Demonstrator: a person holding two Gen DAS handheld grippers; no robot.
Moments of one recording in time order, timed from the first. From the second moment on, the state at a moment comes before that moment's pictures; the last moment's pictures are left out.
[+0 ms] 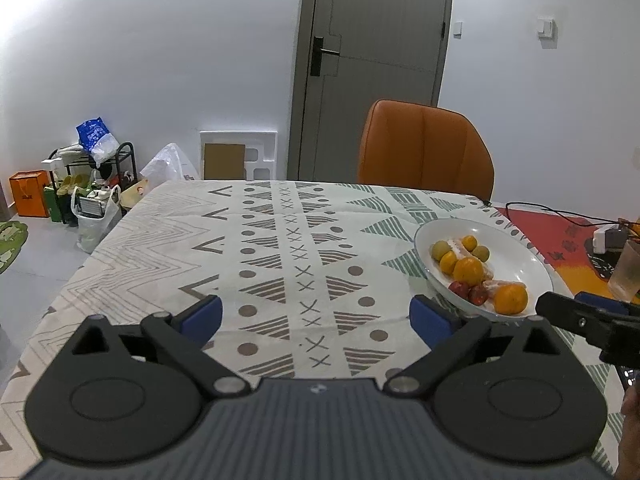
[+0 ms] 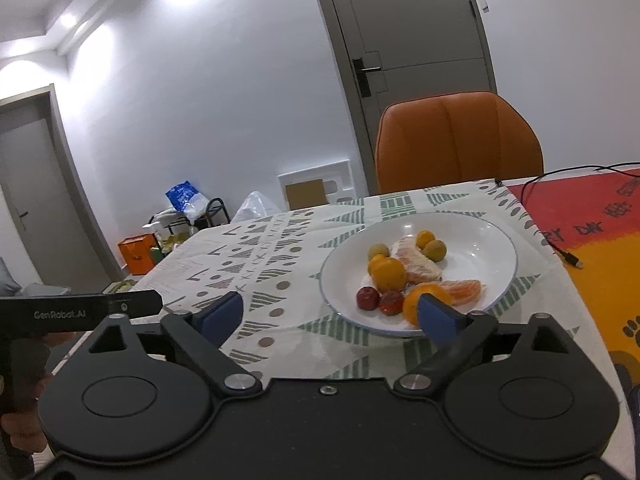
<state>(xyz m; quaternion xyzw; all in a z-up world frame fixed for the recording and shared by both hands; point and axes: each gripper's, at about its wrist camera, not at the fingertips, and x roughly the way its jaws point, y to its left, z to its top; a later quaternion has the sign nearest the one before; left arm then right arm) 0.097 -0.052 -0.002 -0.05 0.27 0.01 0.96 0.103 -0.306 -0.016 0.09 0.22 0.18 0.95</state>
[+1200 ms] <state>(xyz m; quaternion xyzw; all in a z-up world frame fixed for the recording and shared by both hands) 0.056 -0.024 -0.002 -0.05 0.27 0.01 0.96 0.068 -0.289 -0.014 0.08 0.24 0.23 0.94</state>
